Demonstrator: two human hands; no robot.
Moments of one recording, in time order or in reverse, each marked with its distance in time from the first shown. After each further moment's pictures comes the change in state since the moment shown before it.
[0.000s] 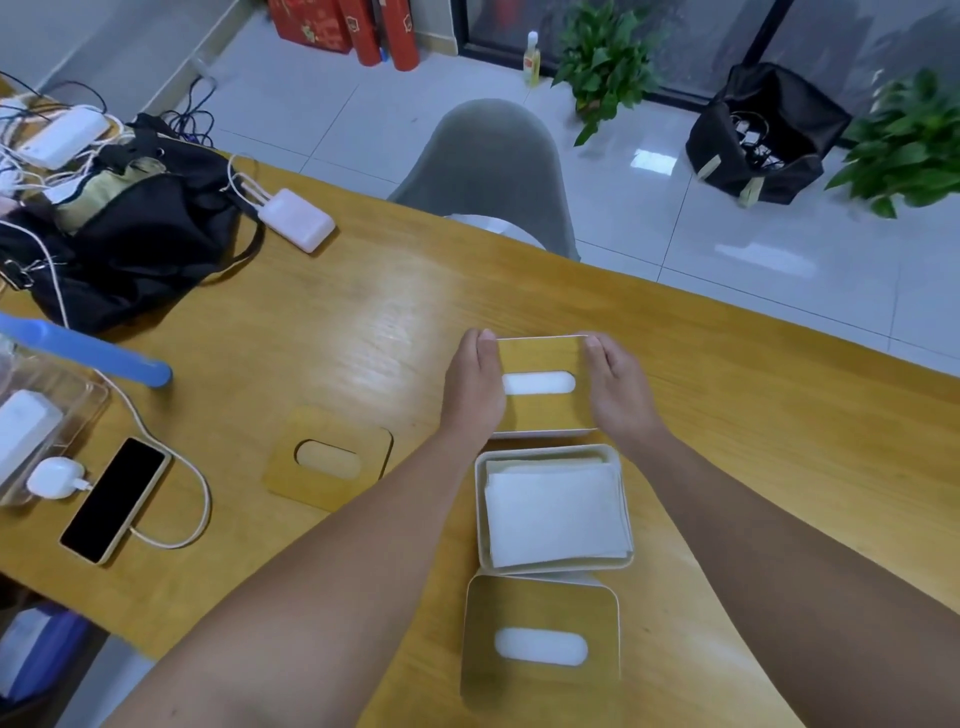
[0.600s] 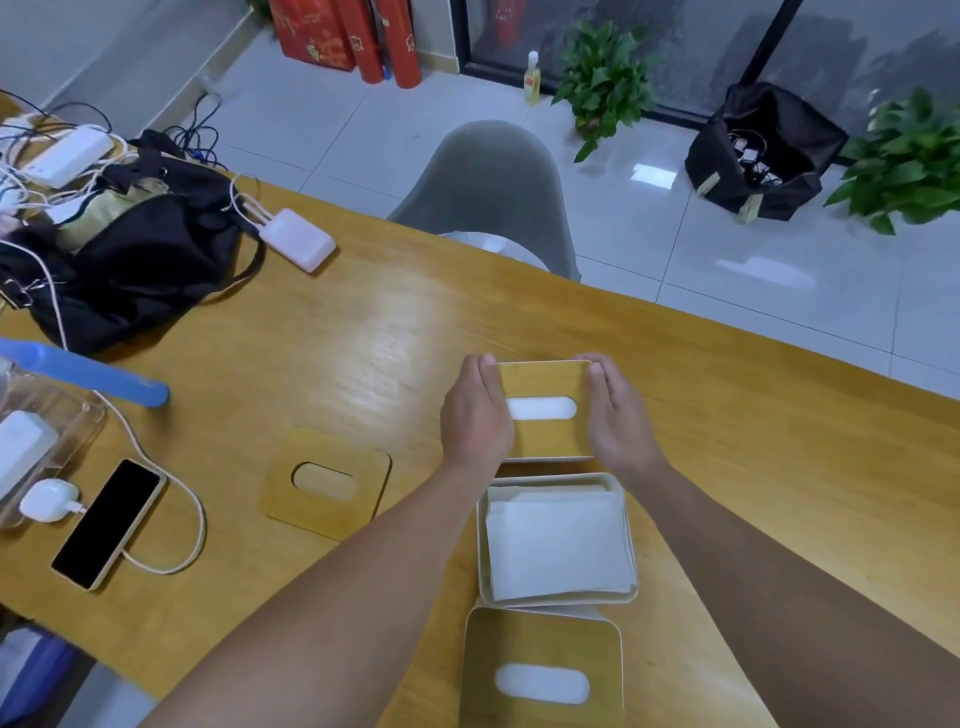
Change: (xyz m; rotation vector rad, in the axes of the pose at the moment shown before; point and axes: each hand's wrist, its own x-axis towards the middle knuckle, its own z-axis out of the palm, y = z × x) left_hand -0.007 0.002 0.004 0.188 0.110 0.030; right_hand -0.002 0.005 0.004 0.045 0.005 -0.020
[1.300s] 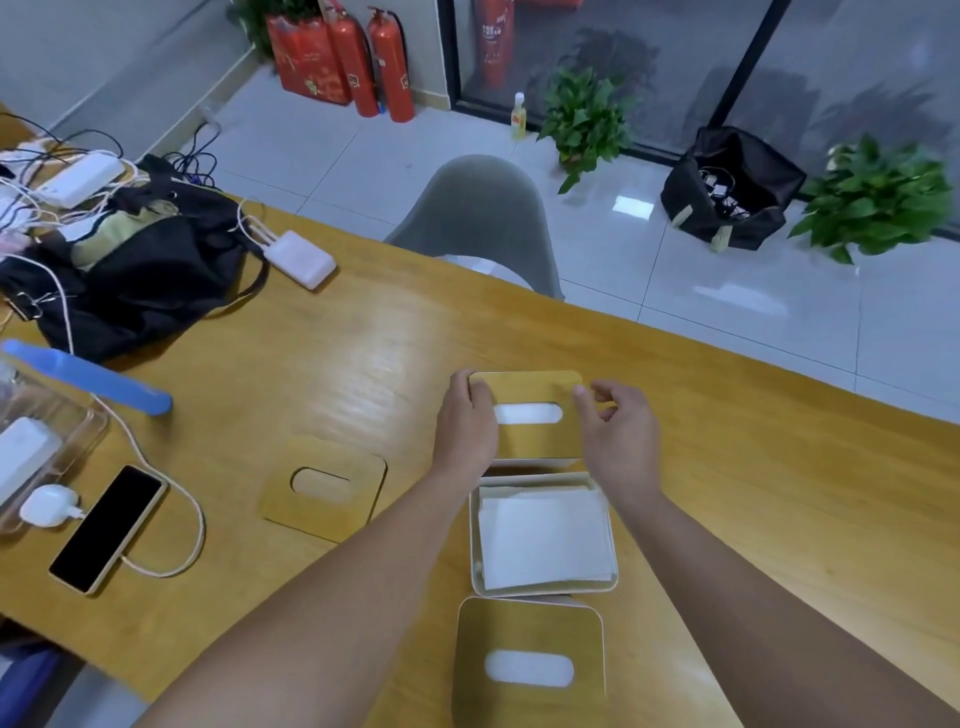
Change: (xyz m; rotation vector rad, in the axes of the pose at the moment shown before) left_hand -0.012 0.003 -0.014 -0.205 -0.156 -0.138; right_hand -0.034 -0.024 -0.015 -0.246 0.289 0.078
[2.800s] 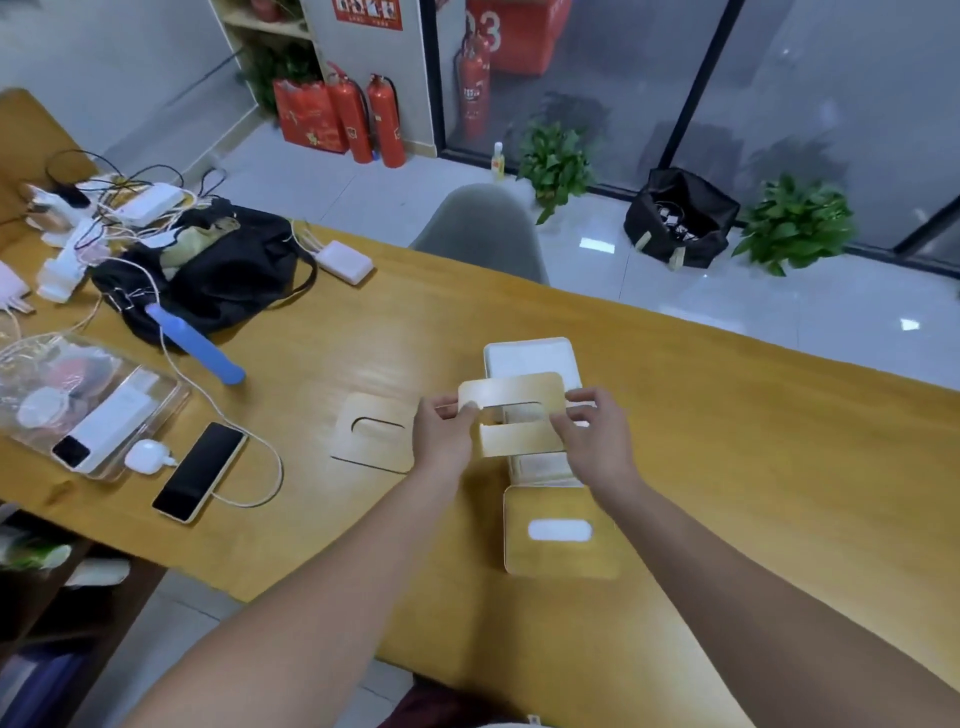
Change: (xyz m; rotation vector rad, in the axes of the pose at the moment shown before) left_hand -0.136 -0.046 -0.109 -0.320 0.044 -0.103; right_hand -0.181 -0.056 -0.026 0.209 -0.114 0.121
